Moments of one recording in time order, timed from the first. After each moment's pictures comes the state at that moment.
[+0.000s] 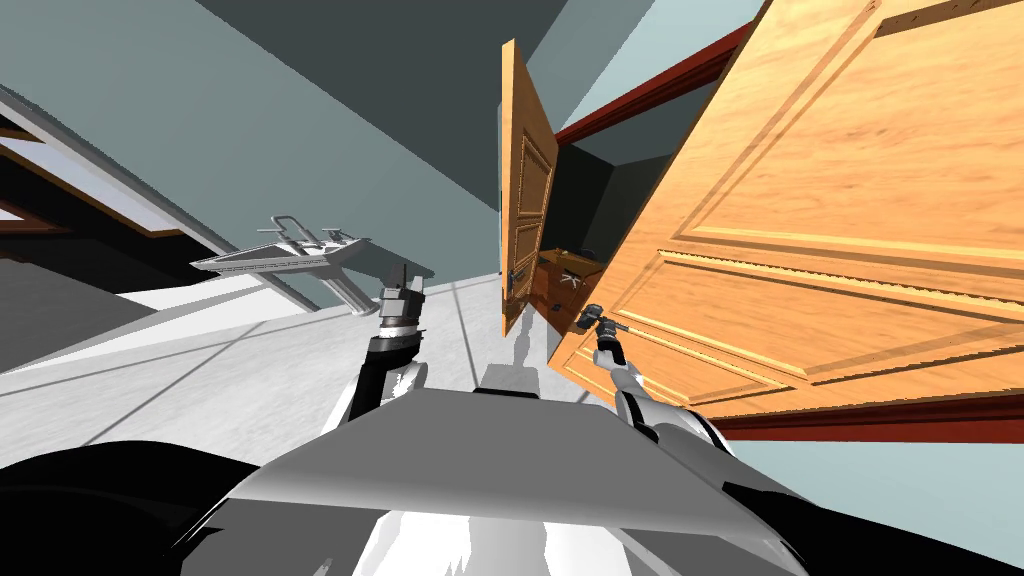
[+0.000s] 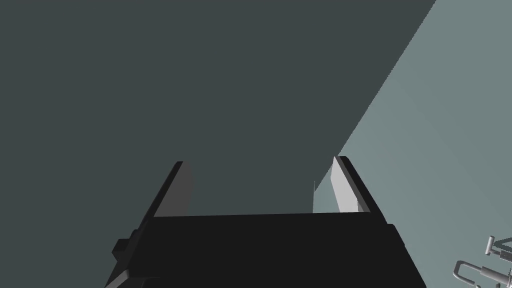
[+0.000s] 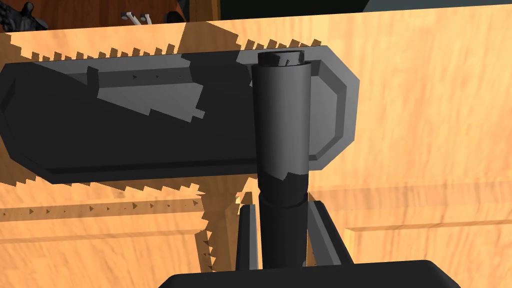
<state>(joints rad) -0.36 -0.44 -0.27 -0.54 -0.23 -0.53 -0.12</state>
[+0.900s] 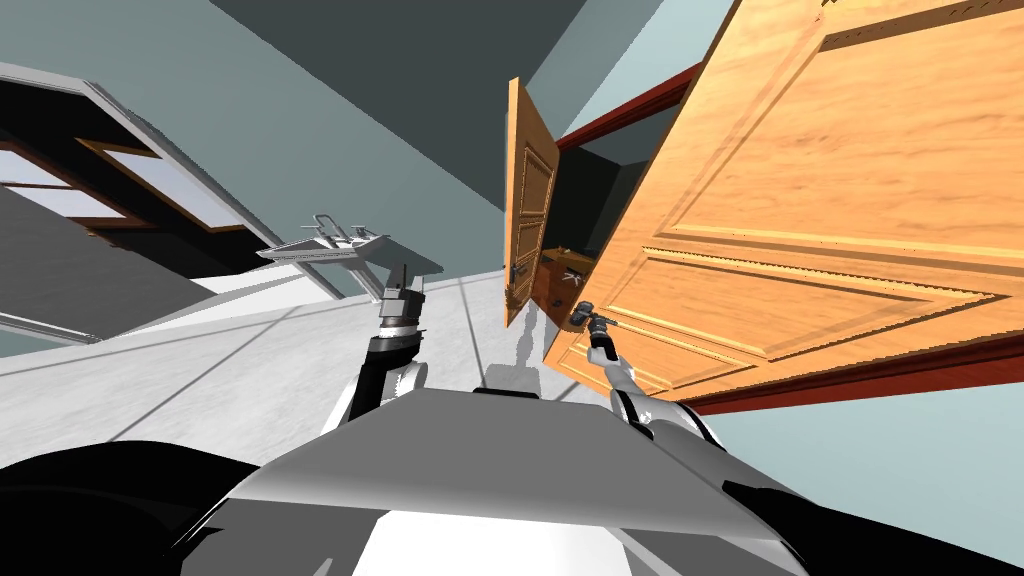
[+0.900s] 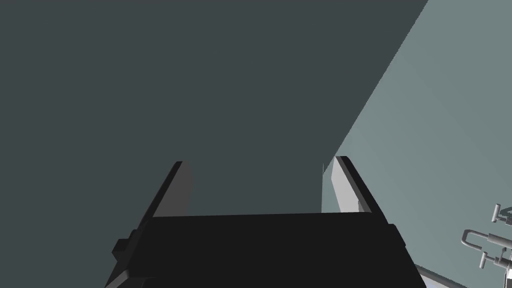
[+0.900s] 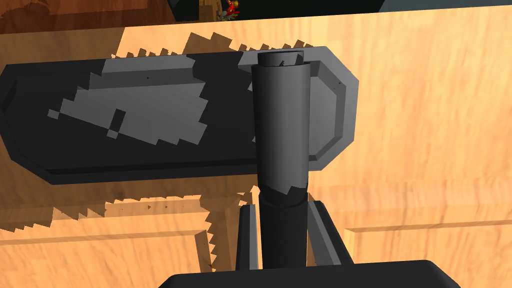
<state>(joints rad) -0.38 -0.42 -0.20 -0.55 -0.20 -0.53 -0.16</state>
